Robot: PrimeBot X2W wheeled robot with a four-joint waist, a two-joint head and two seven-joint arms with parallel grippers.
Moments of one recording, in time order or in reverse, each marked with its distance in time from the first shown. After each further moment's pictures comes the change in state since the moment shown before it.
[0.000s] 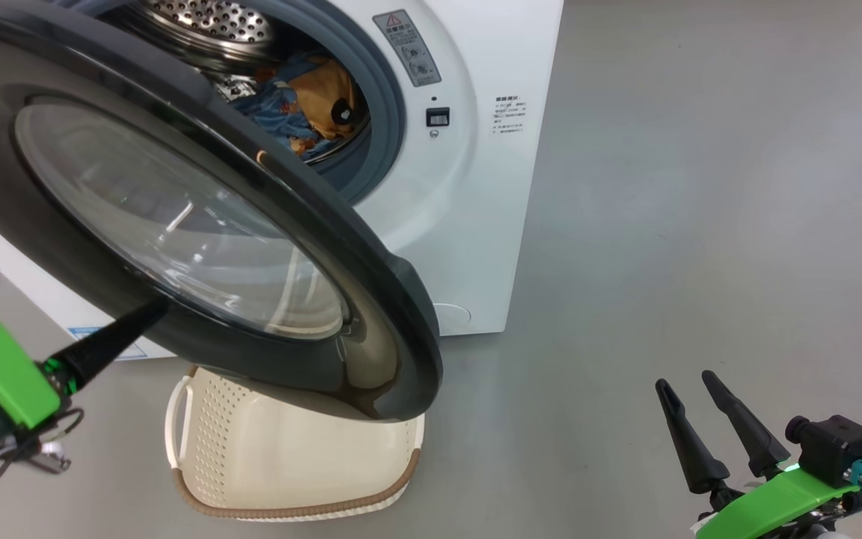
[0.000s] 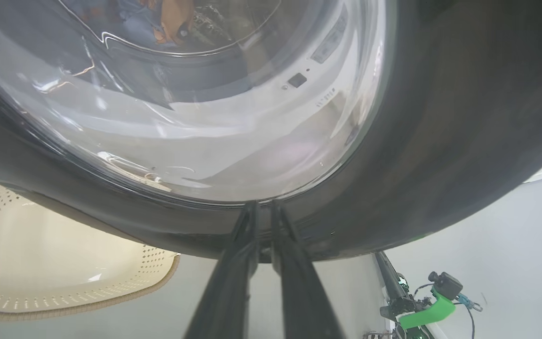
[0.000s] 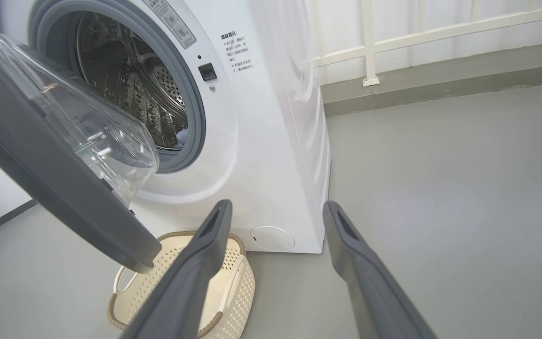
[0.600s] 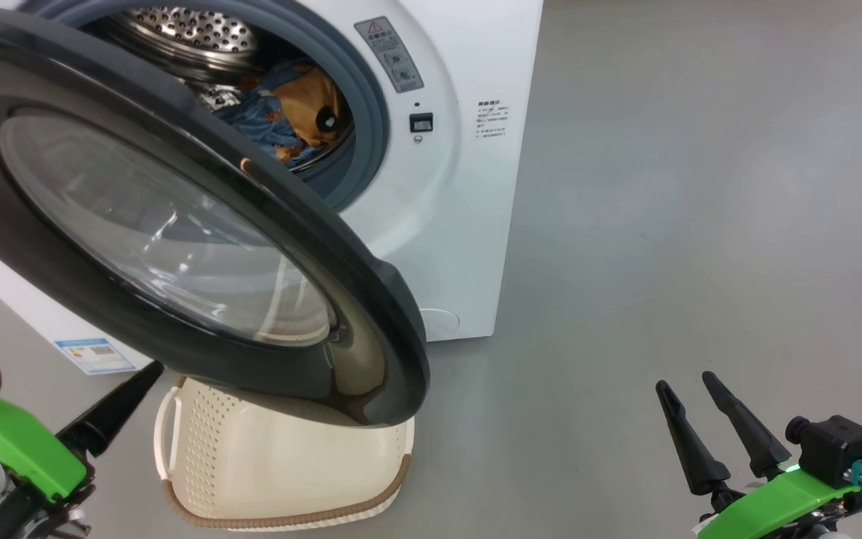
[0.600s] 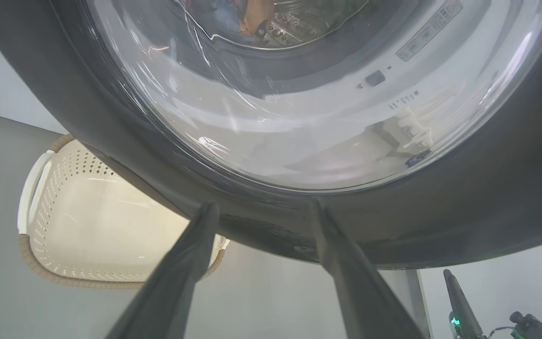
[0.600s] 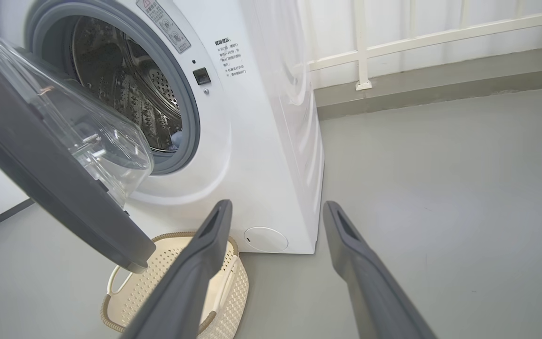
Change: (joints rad) left arm 0.145 0.017 -0.077 0.080 0.057 0.000 -0.261; right arm 0.000 -0.011 0.008 0.001 0.001 0.000 0.000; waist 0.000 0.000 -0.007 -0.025
